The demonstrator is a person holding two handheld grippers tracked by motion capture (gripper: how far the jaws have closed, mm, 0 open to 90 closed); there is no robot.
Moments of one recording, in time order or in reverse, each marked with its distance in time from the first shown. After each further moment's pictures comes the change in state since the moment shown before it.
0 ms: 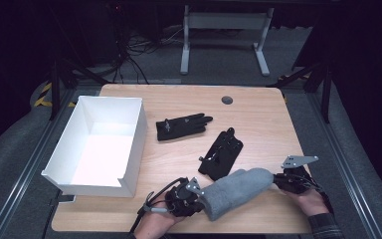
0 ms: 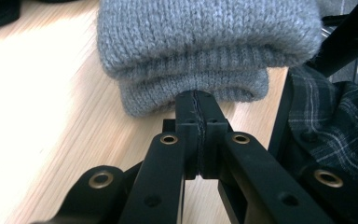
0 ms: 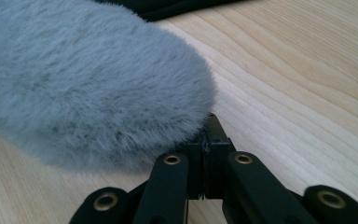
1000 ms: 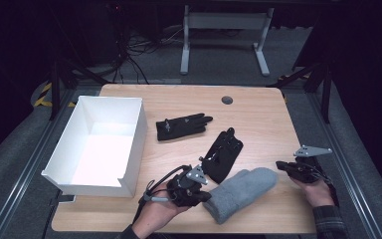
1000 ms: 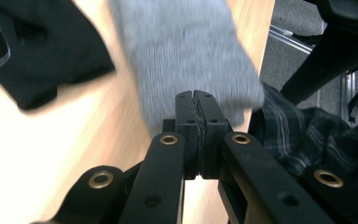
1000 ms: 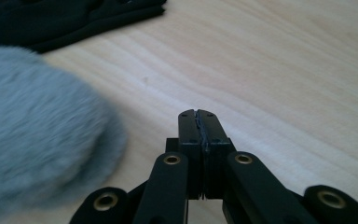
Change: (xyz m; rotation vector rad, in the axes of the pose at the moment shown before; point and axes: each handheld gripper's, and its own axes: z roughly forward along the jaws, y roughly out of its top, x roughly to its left) left arm -0.009 0.030 -0.038 -0.068 -0.027 0.068; right arm -0.035 -0.002 -0.016 -0.045 -0.164 0.103
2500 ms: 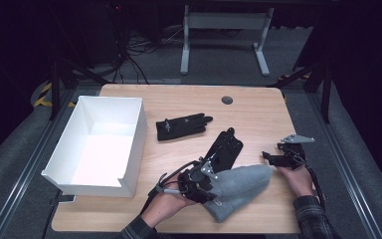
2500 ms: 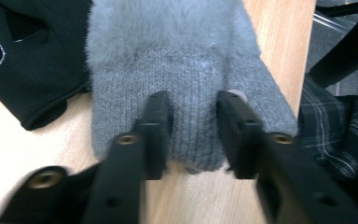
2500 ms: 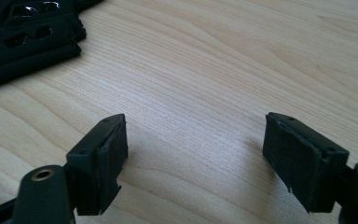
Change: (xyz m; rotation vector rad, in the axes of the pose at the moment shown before) left arm 0.020 0.024 0.035 0.091 0.027 0.034; right arm -0.025 0.021 0.061 -0.063 -0.153 0.077
